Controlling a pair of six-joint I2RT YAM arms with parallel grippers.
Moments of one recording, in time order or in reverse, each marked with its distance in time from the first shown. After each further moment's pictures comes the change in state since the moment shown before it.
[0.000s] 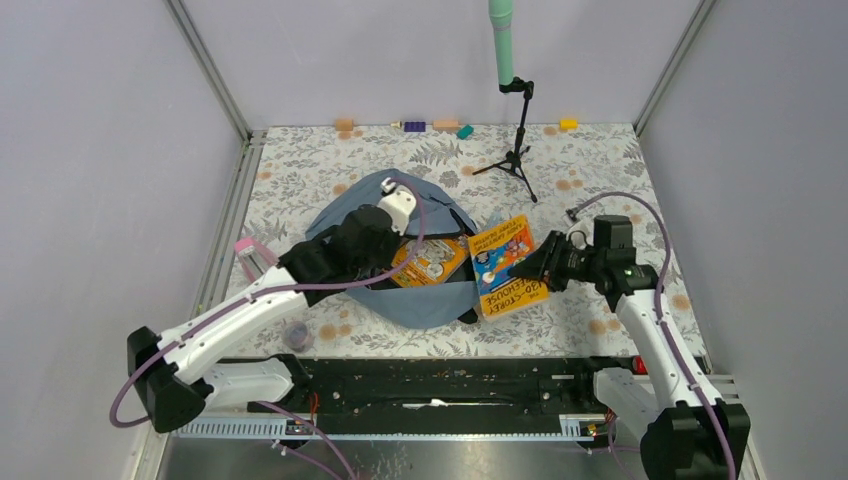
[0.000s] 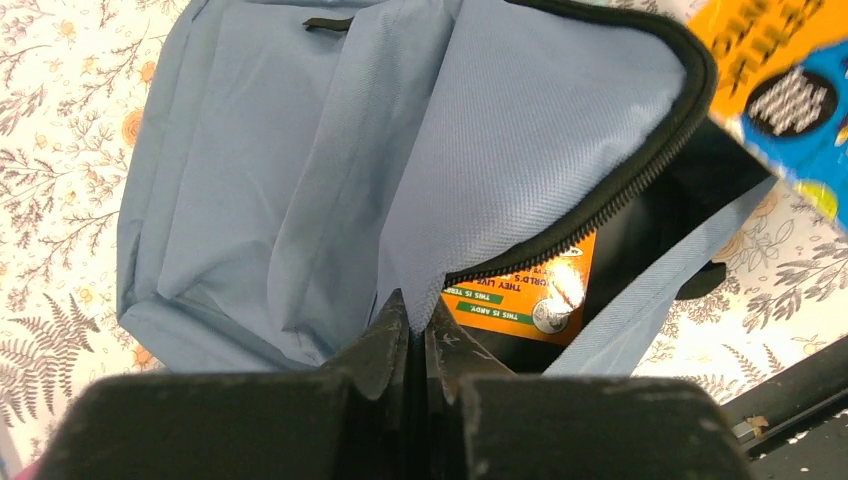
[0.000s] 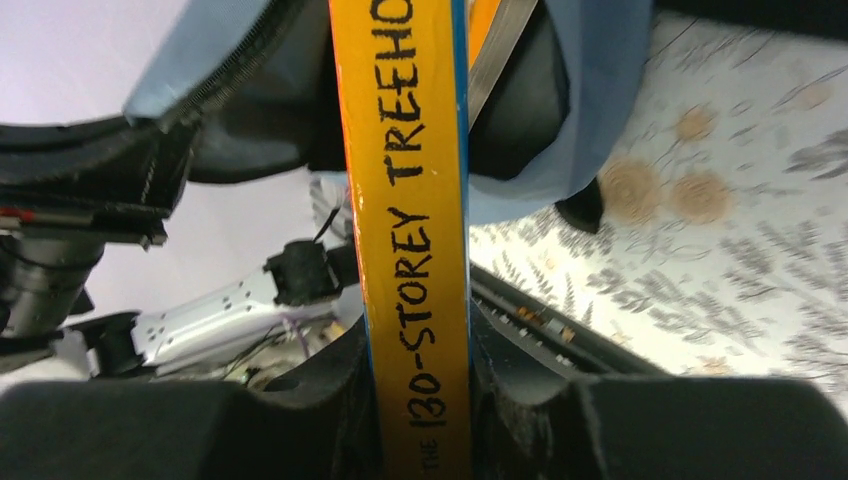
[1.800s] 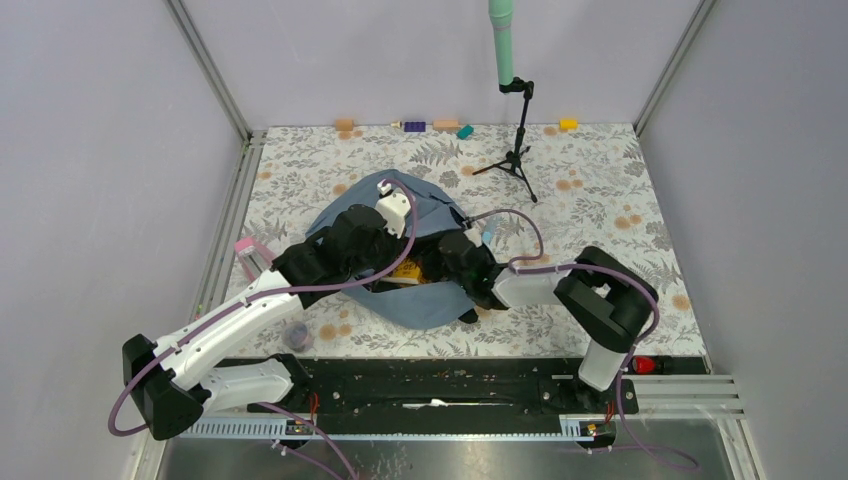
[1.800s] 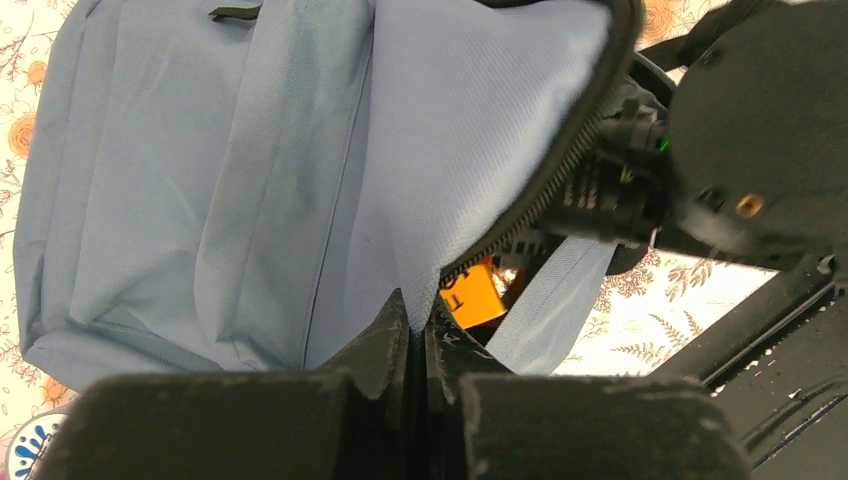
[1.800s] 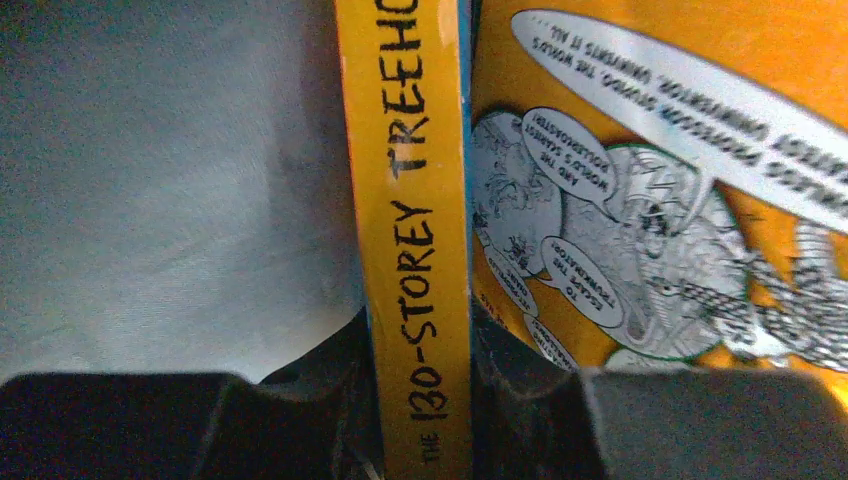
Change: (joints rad) left arm 0.055 -0.064 -0.055 0.049 0.196 -0.040; right arm 0.832 0.803 0.085 1.064 0.982 0.824
